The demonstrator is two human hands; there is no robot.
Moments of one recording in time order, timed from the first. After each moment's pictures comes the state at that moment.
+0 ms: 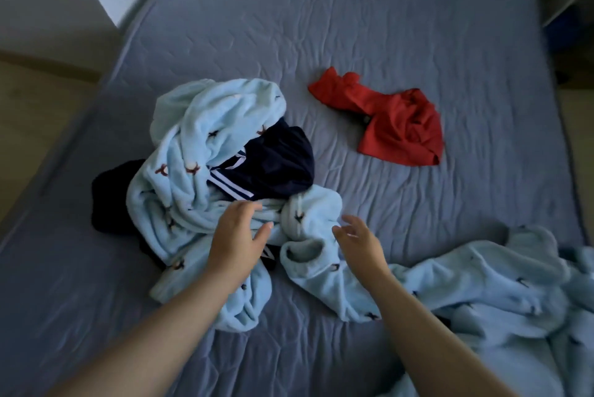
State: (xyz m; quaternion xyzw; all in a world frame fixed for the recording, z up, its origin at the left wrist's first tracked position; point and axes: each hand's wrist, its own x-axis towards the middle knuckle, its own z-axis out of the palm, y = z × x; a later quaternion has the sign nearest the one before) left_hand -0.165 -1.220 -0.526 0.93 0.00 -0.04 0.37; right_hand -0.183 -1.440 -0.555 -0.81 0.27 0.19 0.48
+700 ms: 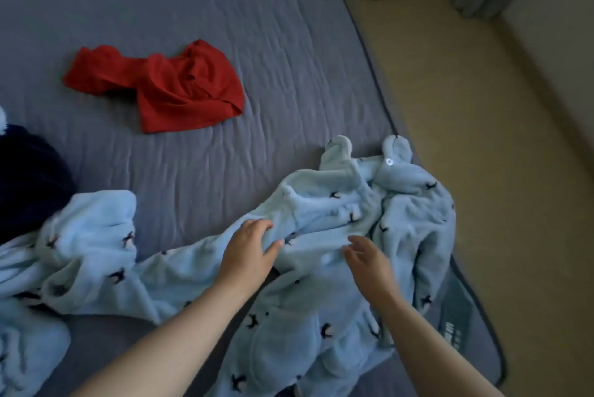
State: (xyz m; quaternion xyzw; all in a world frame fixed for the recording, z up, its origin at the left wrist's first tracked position) left_hand -0.277 -1.600 -0.583 0.90 -0.19 -0.23 0.33; right_hand -0.405 -1.785 -0.586 -0.76 0.45 0.13 0.45
